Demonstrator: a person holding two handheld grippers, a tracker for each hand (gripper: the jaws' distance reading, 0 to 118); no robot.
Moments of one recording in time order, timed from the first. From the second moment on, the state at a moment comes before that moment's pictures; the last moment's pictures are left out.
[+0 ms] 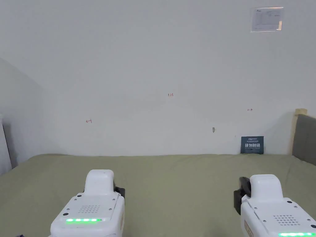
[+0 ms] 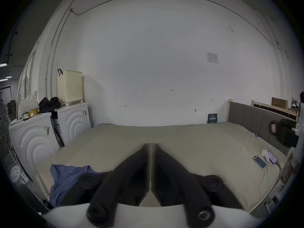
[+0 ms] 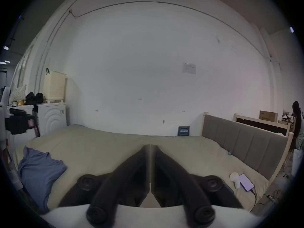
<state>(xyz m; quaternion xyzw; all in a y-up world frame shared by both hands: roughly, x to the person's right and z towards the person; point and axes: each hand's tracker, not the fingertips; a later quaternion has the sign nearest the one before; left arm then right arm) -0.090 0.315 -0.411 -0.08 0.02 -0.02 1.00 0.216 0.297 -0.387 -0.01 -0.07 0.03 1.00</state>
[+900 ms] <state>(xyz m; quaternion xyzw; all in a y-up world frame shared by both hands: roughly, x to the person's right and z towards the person) -0.246 0.307 -0.346 -0.12 0.20 0.00 0.97 0.069 0.281 -0.443 -0.06 0.14 0.01 0.99</state>
